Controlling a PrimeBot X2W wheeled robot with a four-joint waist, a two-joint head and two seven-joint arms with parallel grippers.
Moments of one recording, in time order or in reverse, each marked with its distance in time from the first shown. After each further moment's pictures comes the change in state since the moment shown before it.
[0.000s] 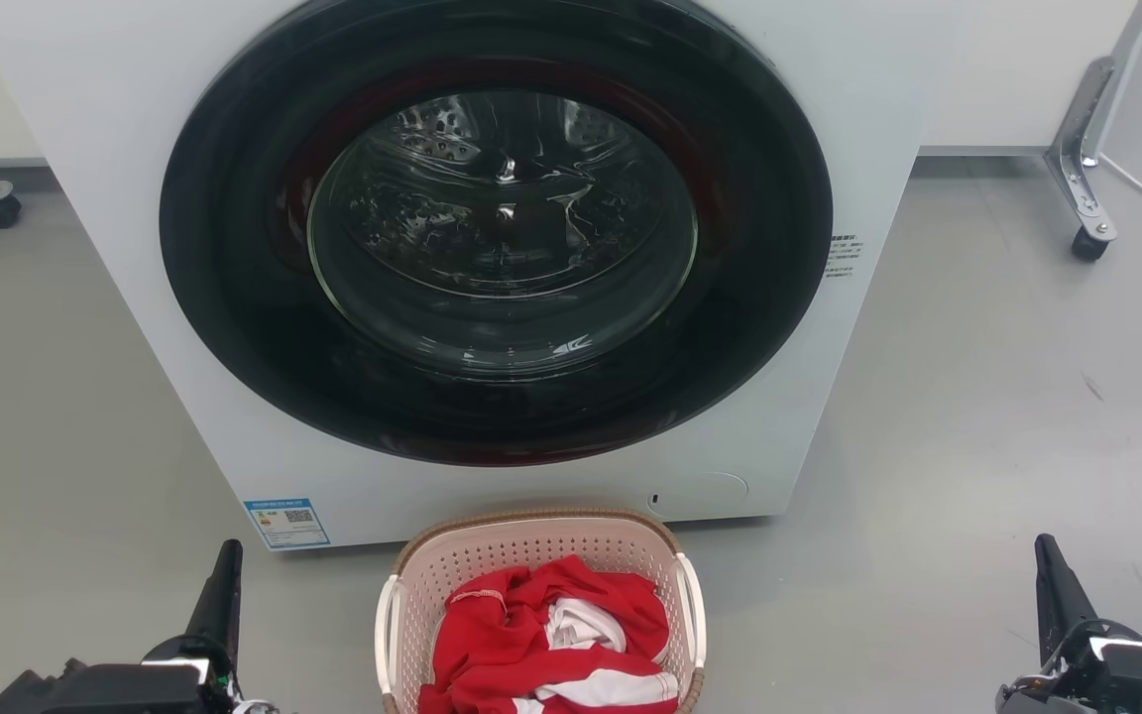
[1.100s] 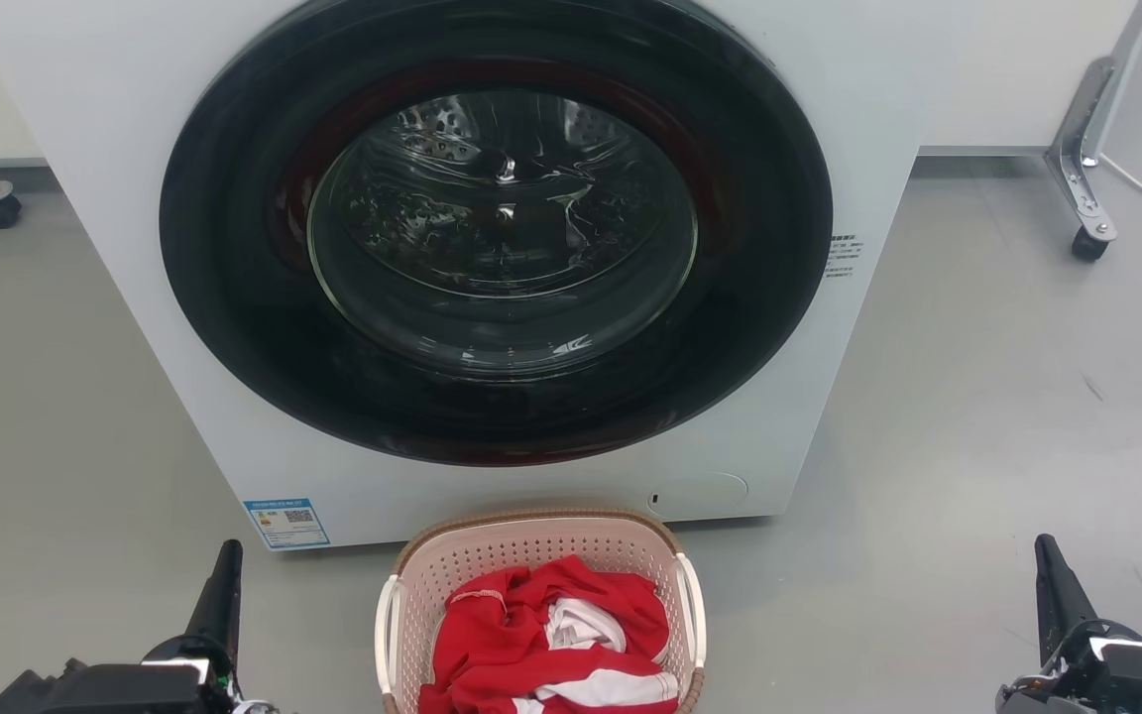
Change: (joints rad) left arm 0.000 0.000 0.000 0.000 0.000 0.000 0.000; right arm 0.000 0.000 0.000 0.000 0.000 0.000 0.000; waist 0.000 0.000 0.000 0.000
